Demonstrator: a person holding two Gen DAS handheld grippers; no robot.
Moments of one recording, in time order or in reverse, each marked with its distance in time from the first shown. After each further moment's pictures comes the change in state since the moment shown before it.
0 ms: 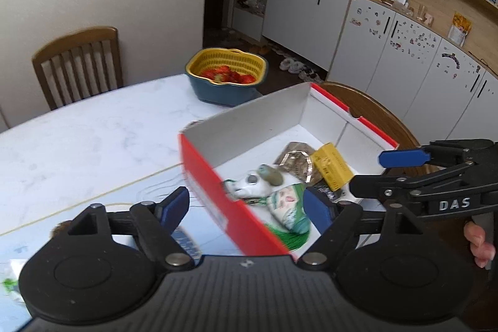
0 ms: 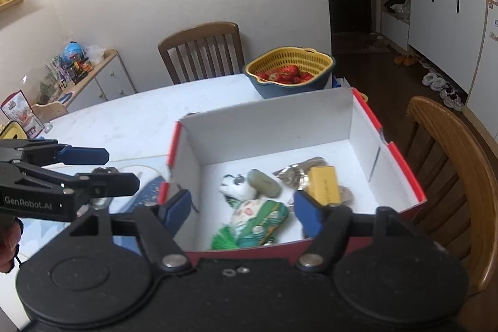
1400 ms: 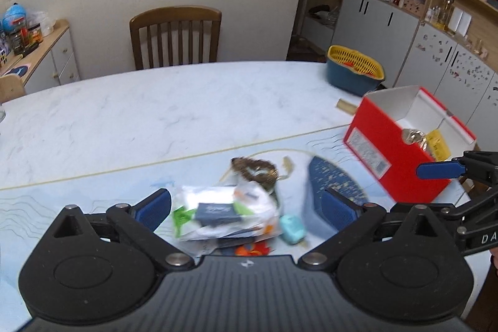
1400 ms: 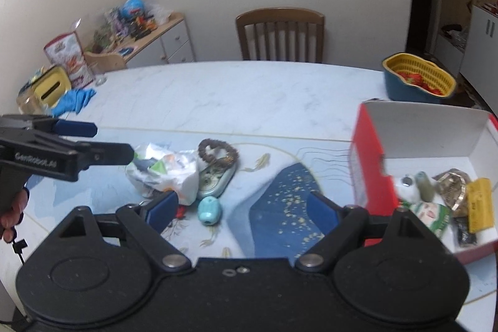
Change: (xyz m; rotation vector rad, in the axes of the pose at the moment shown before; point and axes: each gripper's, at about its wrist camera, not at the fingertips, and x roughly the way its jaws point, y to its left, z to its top) left arm -0.081 0.210 -0.104 -0.168 -0.016 0.157; right arm 0.066 0.215 -0.032 -0.195 0.053 0.089
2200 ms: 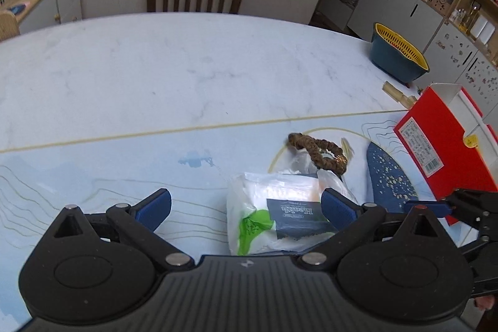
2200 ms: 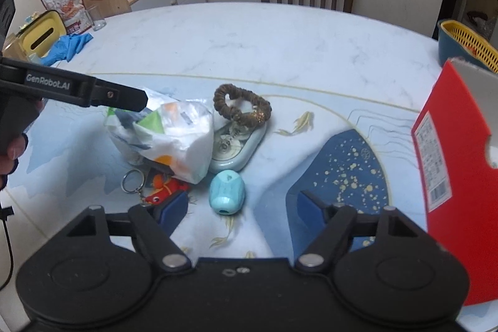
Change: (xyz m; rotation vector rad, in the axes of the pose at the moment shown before) left arm 0.081 0.080 -0.003 -0.129 0.147 -0.054; right arm 0.103 0.024 -0.012 -0.048 0.173 0.021
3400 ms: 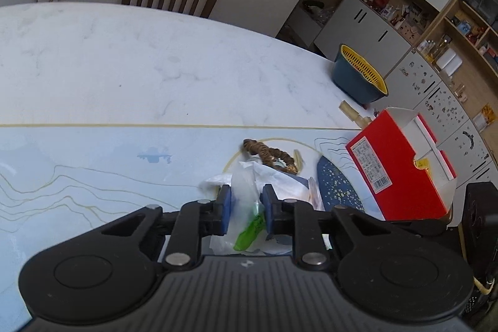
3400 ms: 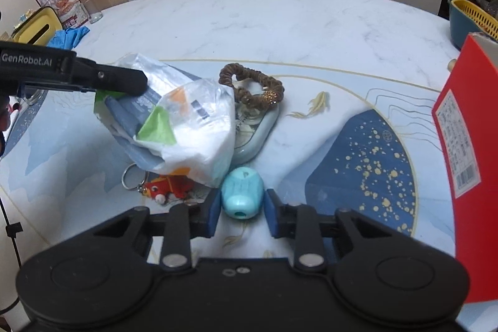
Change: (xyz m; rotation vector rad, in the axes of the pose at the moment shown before) left arm -0.016 0.001 -0.002 -0.086 -0.039 -0.183; right arm 0.015 0.006 -0.003 0.032 0.044 0.022
